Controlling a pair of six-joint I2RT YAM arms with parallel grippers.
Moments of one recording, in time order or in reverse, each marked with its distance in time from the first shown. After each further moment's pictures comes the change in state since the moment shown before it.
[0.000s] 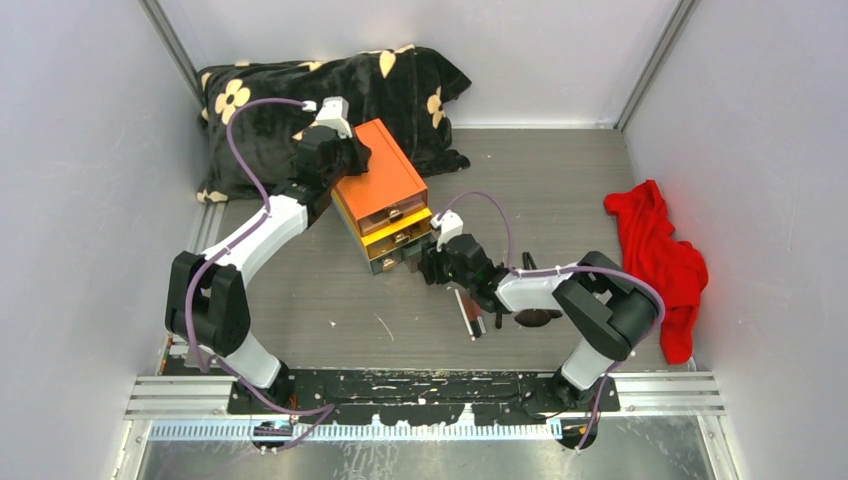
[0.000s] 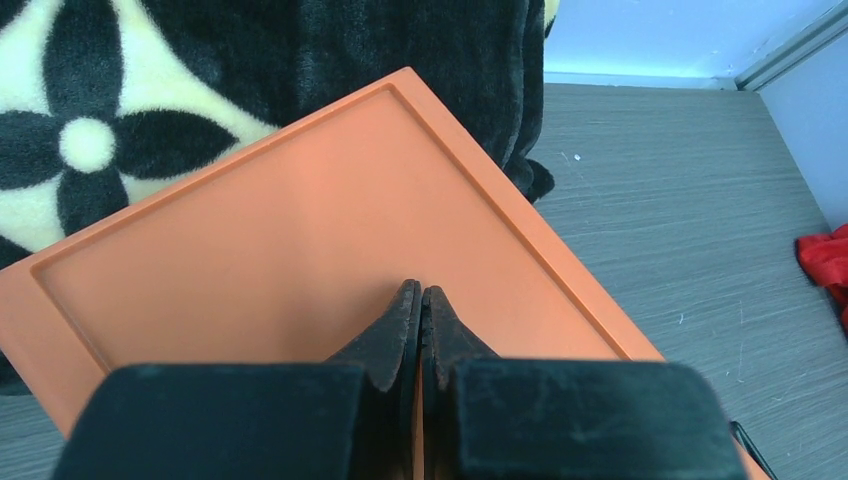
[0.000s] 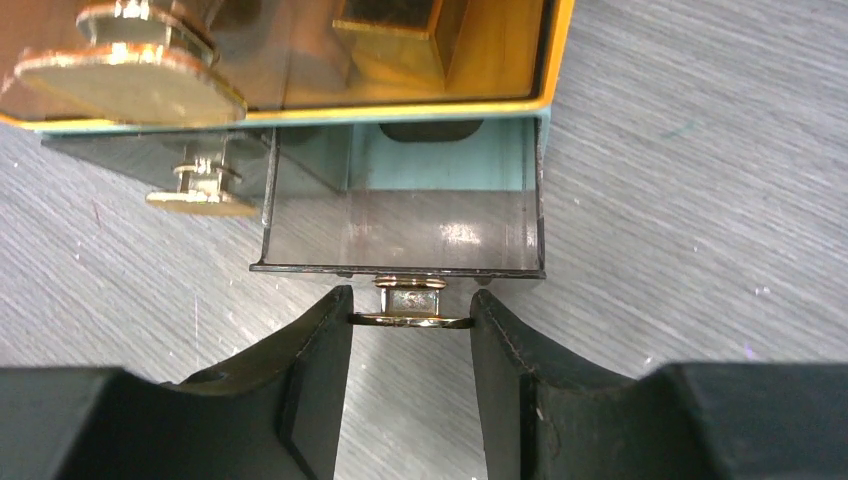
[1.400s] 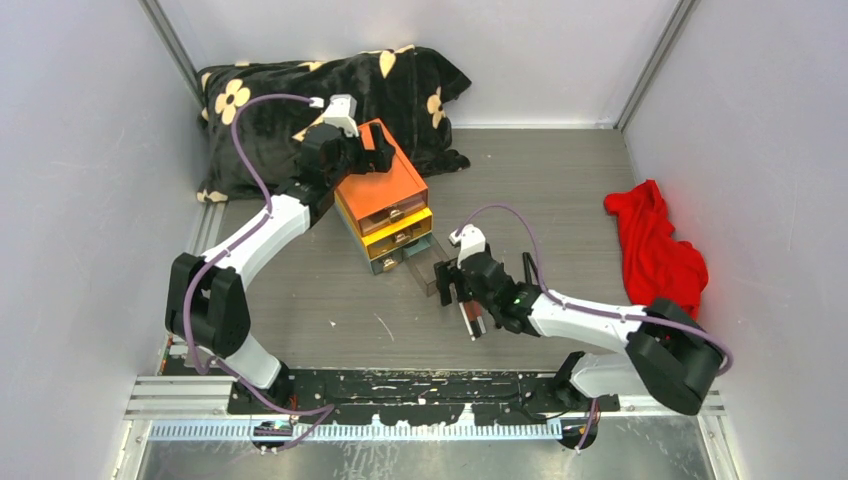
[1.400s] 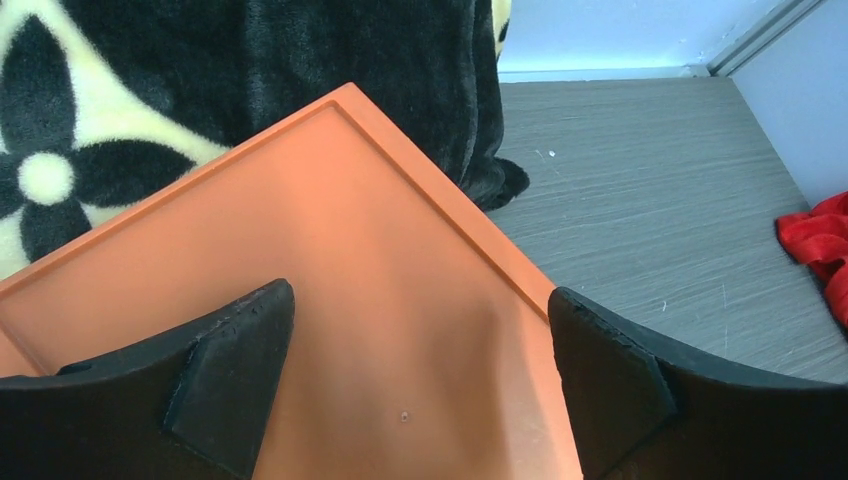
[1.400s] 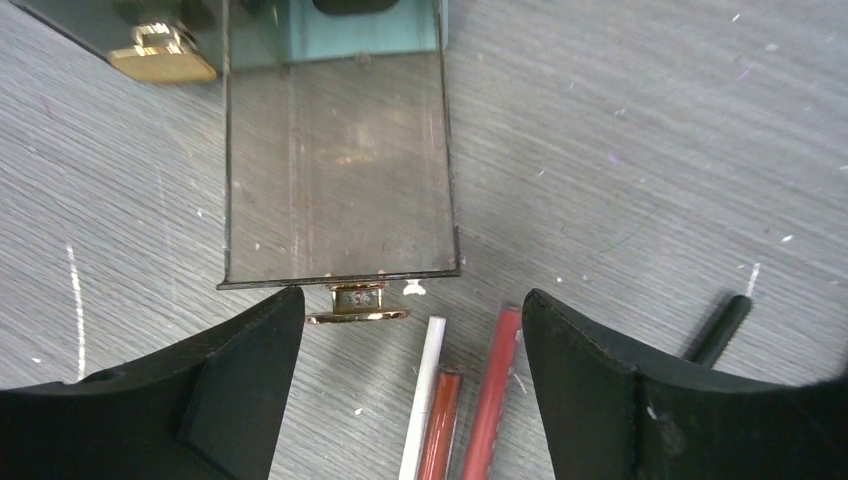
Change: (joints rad) left arm -0.016 -0.007 0.019 0.005 0.018 0.026; right arm 0.088 -0.367 -0.138 -0.353 0.183 0.035
